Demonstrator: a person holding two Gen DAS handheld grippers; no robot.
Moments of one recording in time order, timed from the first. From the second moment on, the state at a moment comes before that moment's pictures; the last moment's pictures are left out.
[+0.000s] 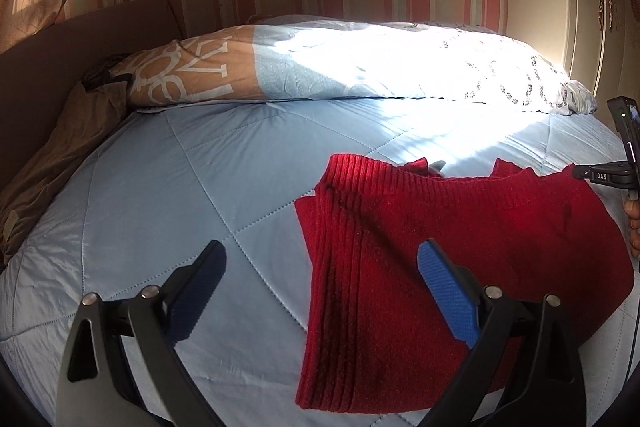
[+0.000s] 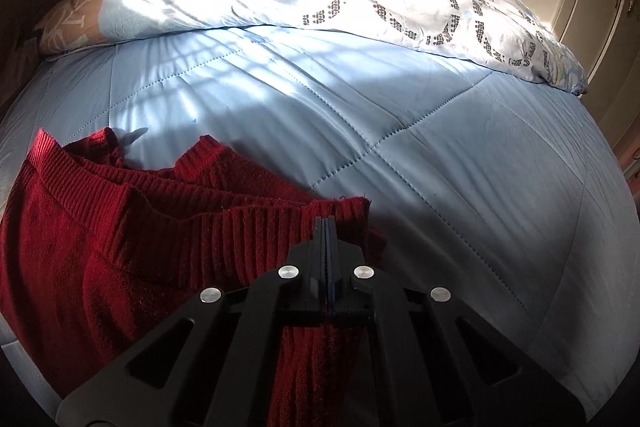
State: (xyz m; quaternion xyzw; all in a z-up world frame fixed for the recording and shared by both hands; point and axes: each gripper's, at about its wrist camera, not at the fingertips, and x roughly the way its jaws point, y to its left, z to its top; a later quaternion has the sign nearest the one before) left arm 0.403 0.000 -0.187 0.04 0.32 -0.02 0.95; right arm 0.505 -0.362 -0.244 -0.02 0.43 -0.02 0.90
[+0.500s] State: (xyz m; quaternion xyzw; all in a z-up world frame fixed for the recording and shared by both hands) left arm 0.406 -0.009 -0.186 0.04 0.32 -0.04 0.95; right arm 0.527 -0.359 -0.261 -0.02 0.50 0.00 0.87
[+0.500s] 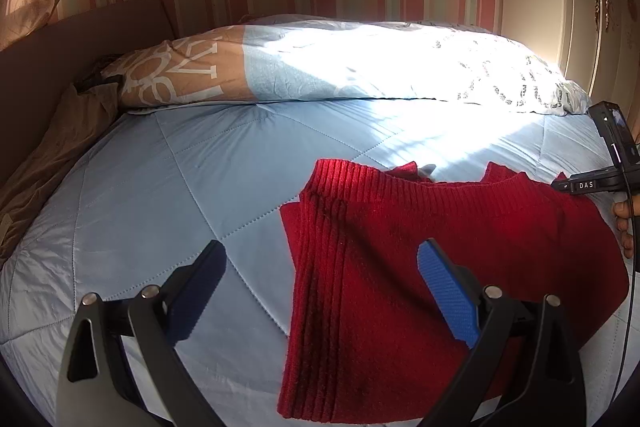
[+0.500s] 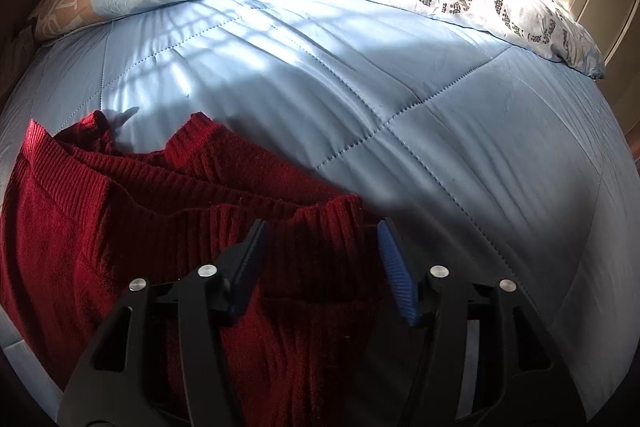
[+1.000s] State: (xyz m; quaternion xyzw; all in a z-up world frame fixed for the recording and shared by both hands) left arm 0.410 -0.006 -0.192 0.03 0.33 -0.03 0.94; right arm 0.521 -0.401 -0.251 0.06 0.45 -0.05 0.89
